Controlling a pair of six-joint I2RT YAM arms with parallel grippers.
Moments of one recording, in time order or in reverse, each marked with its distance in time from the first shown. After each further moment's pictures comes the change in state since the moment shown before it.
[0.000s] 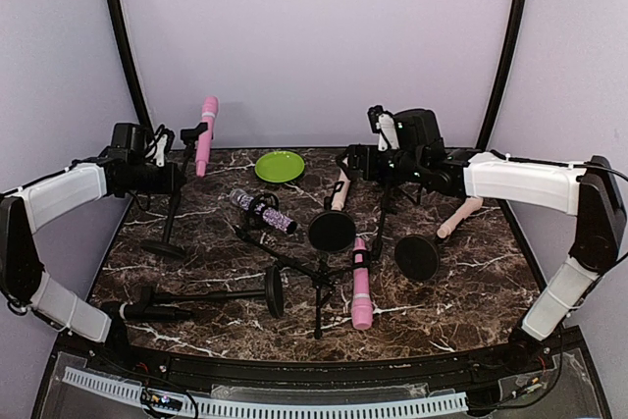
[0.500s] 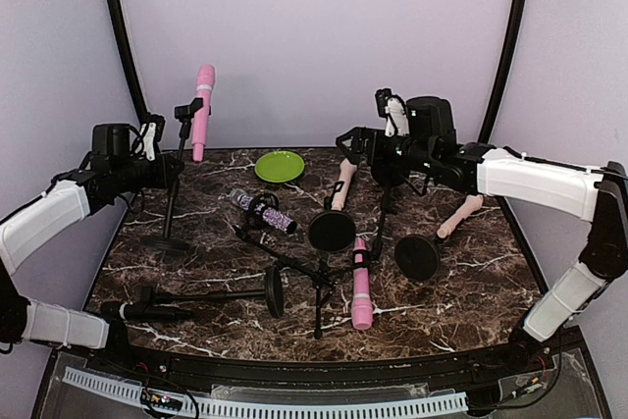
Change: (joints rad) left arm -0.034 -0.218 -0.108 0.114 0.035 -0.019; right arm 0.000 -0.070 0.005 0.042 -0.040 0.034
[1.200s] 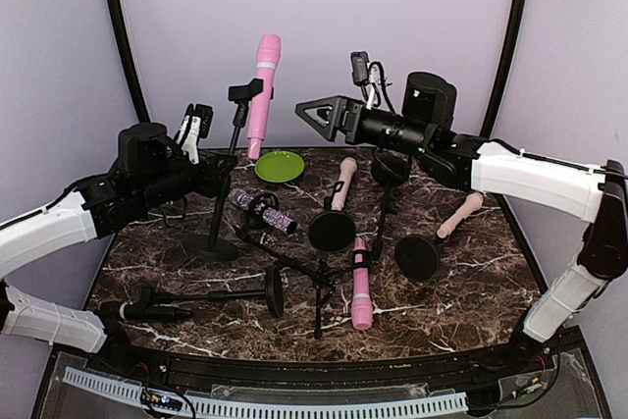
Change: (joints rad) left arm -0.526 -0.069 0.008 0.153 -0.299 -0.070; right arm 0.105 0.018 0.114 0.262 -0.322 0.108
